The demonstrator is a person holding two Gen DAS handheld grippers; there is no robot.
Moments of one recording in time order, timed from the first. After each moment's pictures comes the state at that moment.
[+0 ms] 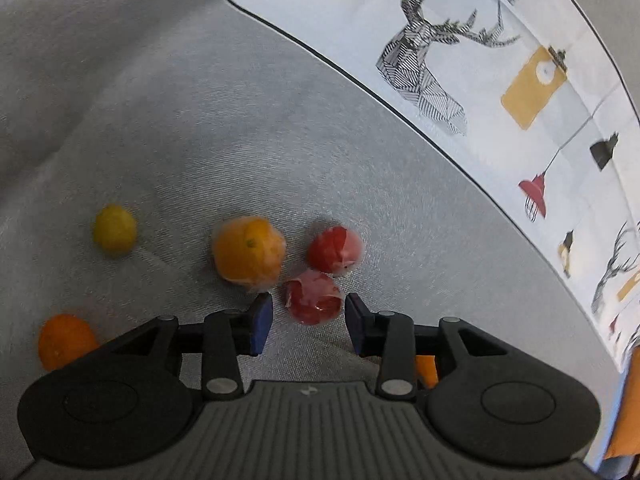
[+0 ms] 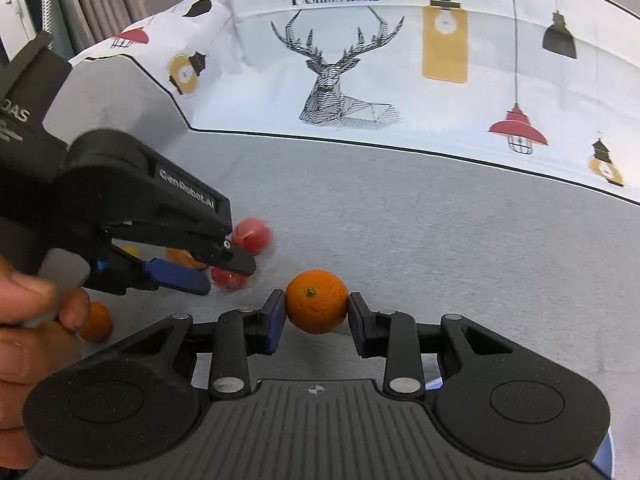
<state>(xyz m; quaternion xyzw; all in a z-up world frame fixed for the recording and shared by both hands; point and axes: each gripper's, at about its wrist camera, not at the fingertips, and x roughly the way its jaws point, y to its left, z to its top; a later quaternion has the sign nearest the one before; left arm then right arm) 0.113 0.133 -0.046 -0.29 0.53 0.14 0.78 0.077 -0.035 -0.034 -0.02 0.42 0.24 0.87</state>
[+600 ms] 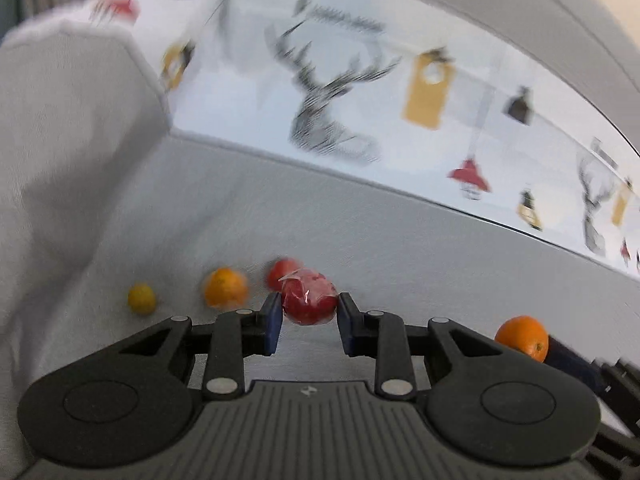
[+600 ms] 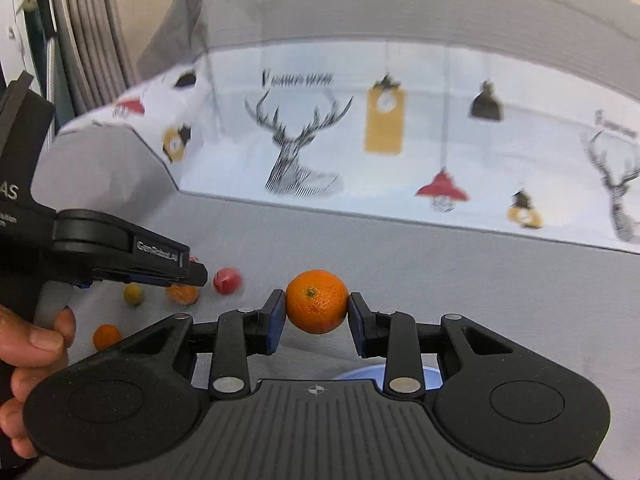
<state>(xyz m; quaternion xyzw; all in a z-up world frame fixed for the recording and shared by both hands) 0.062 0.060 0.038 -0.12 0.44 0.10 0.88 0.036 -0.103 0.038 -0.02 0.35 0.20 0.92</state>
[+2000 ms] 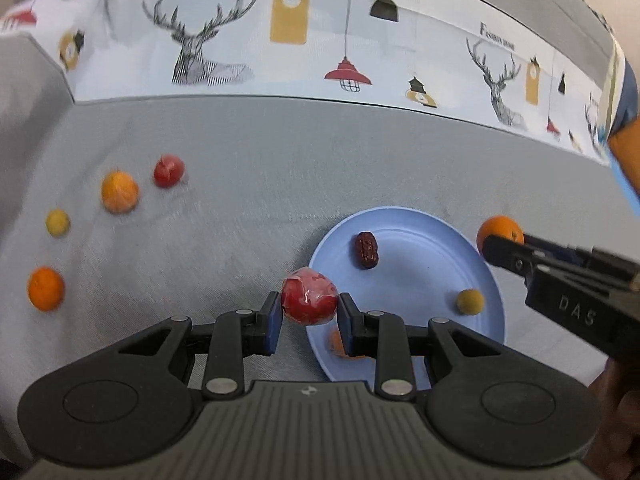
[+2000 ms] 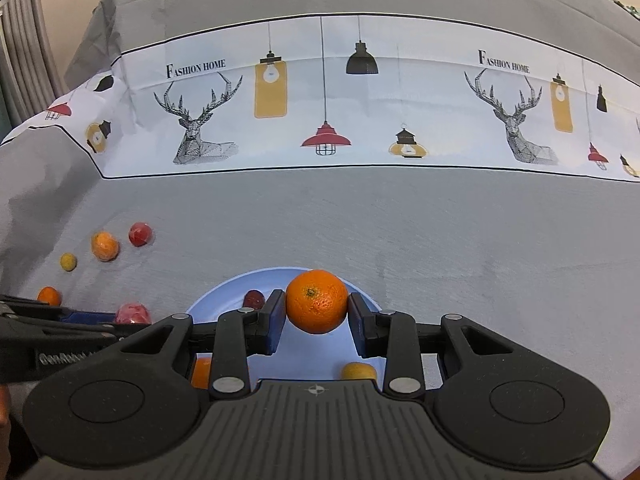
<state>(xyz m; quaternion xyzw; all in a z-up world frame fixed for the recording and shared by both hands) -0.013 -0.023 -0.005 -0.06 0.48 -0.02 0.88 -0.016 -0.191 0.001 0.02 0.37 0.10 0.93</state>
